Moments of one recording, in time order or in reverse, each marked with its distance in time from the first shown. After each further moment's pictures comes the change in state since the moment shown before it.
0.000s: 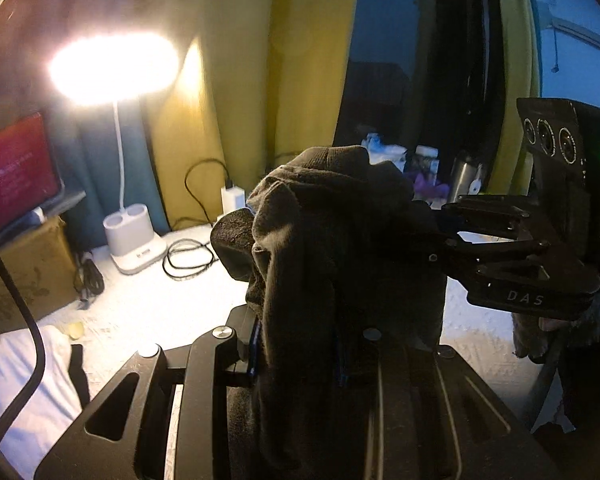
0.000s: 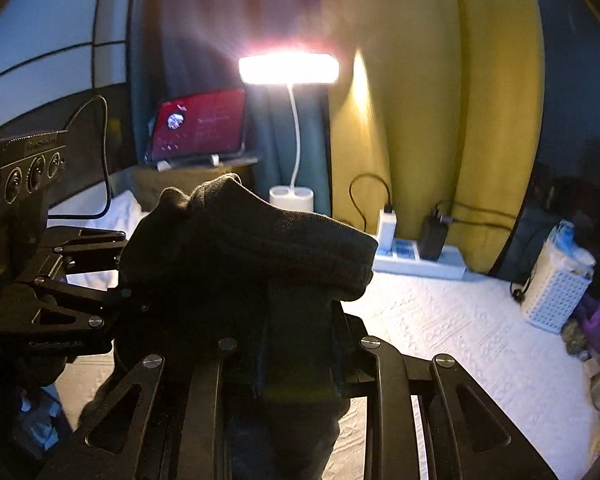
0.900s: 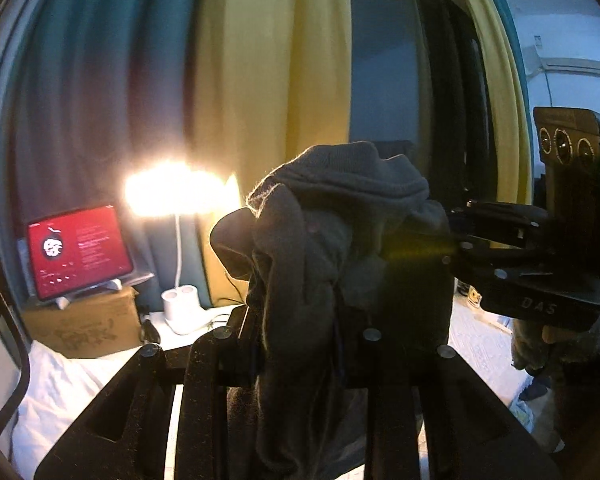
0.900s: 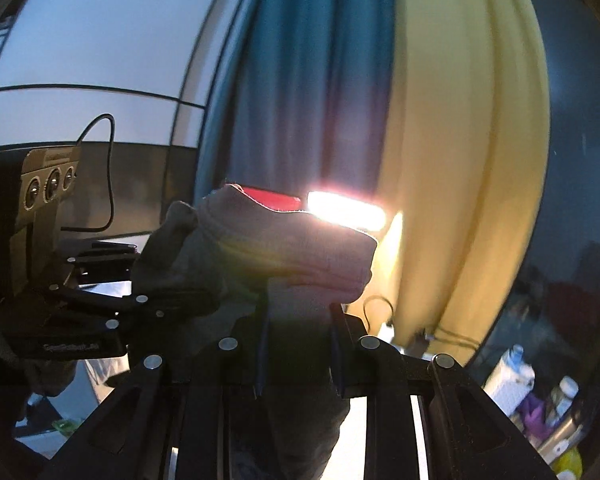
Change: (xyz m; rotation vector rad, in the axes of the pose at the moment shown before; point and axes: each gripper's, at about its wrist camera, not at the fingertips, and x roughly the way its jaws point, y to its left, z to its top) left arm -0.153 -0.033 0.011 0.003 -0.304 0.115; right arm -0.130 0.097 0.050 -0.234 -0.267 0.000
